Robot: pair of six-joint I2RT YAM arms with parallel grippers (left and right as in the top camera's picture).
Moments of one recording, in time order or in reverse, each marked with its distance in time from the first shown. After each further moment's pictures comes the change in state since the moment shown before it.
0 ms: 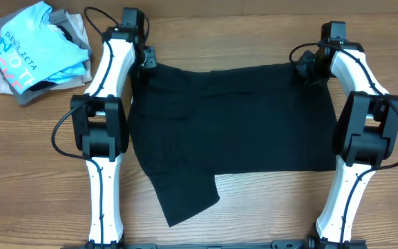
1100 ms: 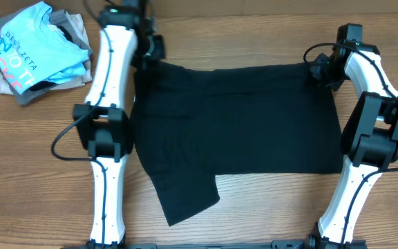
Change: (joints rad) left arm -0.064 0.005 0.319 -0.406 0.238 0.005; right arm -0.077 -0.001 0.004 -0.038 0.011 -0.027
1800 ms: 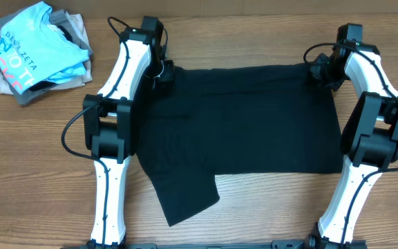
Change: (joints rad) left arm -0.021 -0.008 -0.325 0.173 -0.061 0.015; right arm 0.000 0.000 0.000 0.000 0.000 0.000
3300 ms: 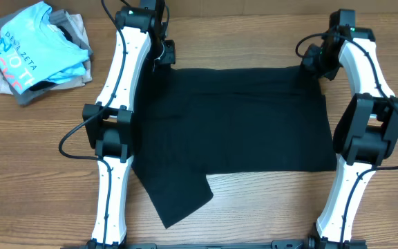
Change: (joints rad) left arm -0.029 0.024 0.357 -0.218 -0.043 -0.019; right arm 0.064 0.016 0.175 -0.188 -0.028 -0.104
